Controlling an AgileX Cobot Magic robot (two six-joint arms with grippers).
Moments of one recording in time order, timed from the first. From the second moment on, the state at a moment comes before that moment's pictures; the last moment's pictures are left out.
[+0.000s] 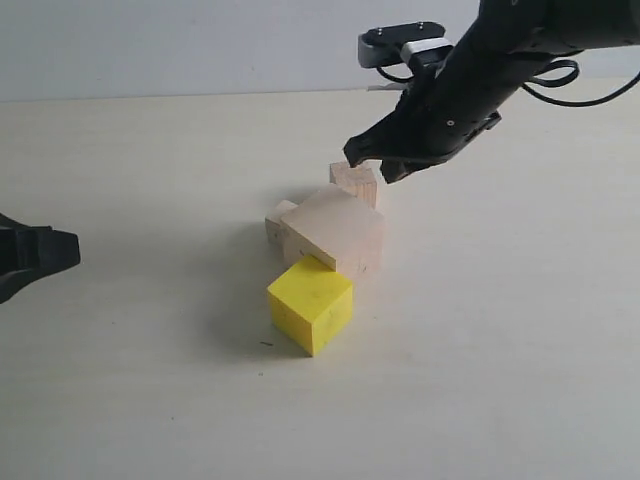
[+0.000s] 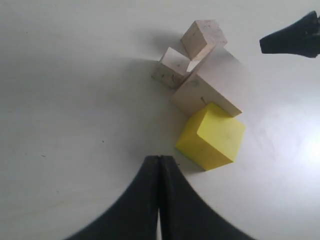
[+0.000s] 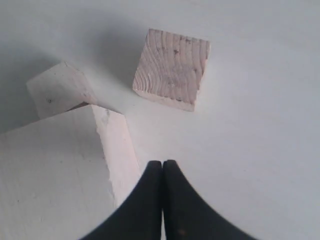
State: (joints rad) left arm -0.48 0.88 -0.46 -0.37 0.37 -0.11; right arm 0.41 1.91 -1.32 0.26 0.66 -0.22
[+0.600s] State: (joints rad) left arm -0.48 0.88 -0.46 -0.37 0.42 -0.09; right arm 0.46 2.03 -1.34 0.54 0.83 -0.34
